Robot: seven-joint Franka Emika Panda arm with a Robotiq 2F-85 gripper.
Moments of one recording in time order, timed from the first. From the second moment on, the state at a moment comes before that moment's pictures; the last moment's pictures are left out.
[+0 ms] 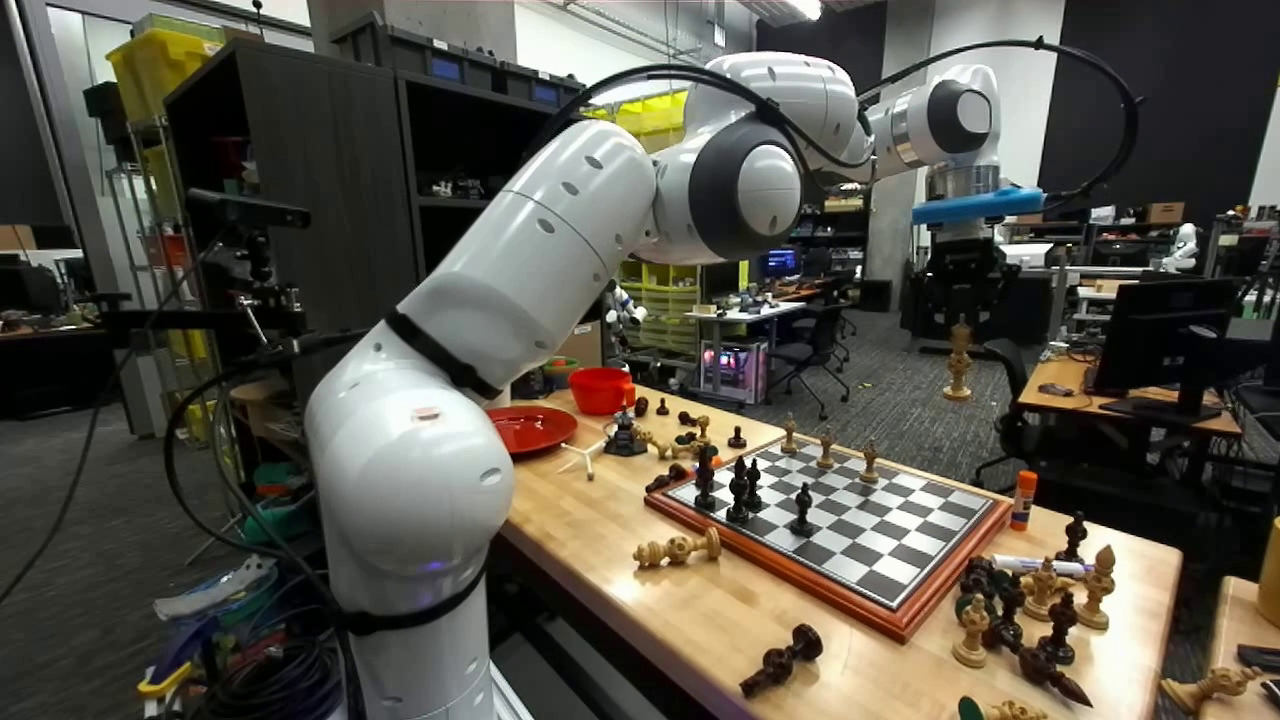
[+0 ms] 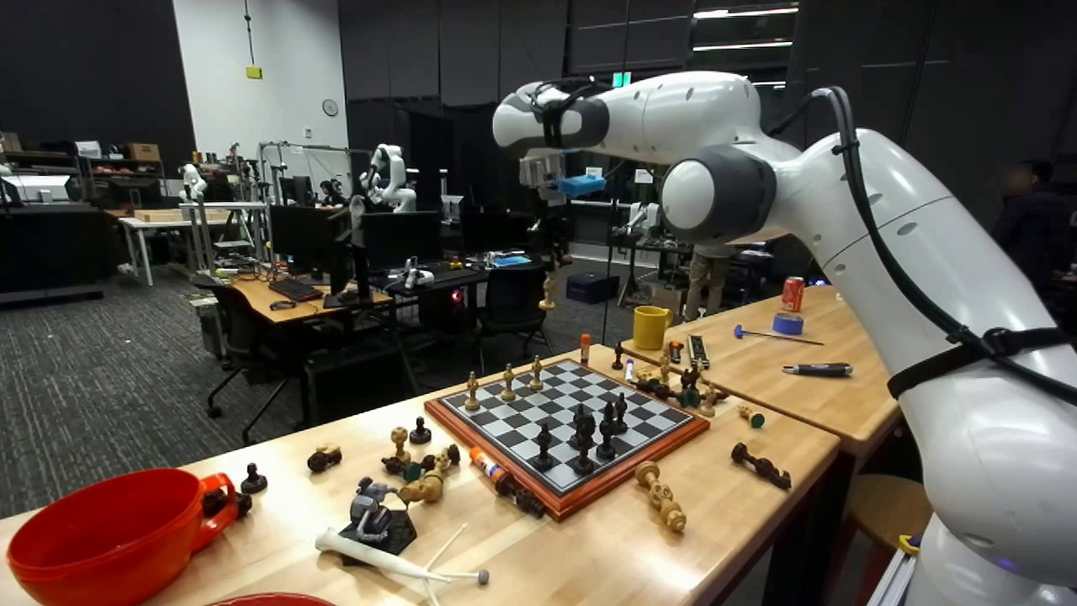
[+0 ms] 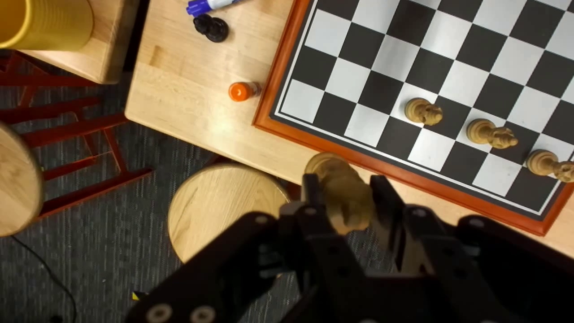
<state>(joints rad) -0.11 0.73 -0.08 -0.75 -0.11 1.47 -0.50</state>
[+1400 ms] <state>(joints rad) -0.04 0.82 -0.08 -0.68 -0.11 1.46 -0.63</state>
